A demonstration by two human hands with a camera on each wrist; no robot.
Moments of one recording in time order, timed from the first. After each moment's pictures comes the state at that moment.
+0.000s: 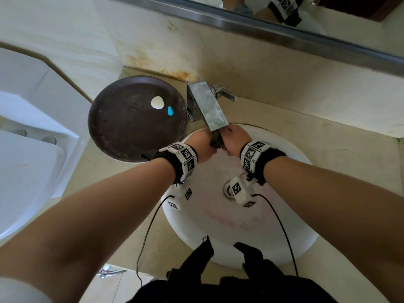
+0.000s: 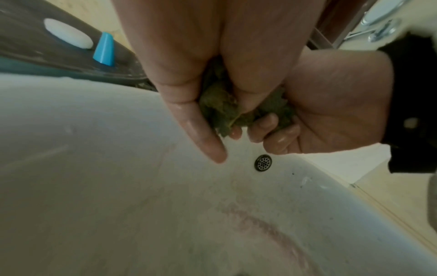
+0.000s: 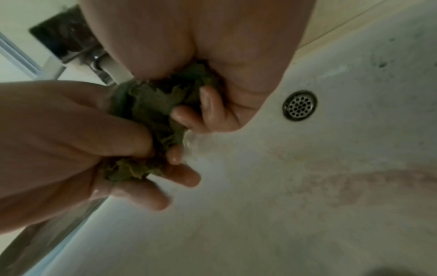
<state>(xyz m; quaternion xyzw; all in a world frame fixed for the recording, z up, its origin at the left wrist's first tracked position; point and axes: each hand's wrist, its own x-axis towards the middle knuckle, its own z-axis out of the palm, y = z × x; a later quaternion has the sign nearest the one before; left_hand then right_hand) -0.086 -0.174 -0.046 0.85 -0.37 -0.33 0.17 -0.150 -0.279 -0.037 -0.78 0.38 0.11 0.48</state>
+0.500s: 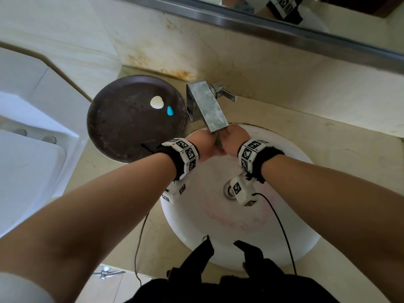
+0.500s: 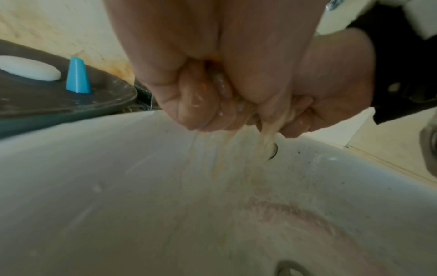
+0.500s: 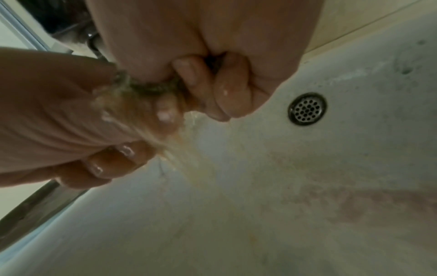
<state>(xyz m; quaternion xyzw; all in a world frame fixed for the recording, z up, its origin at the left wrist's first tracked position) -0.082 -0.183 -0.045 0.82 -0.43 -0.35 0.14 -0.145 -0.275 -0.032 -0.85 0.36 0.16 0.35</state>
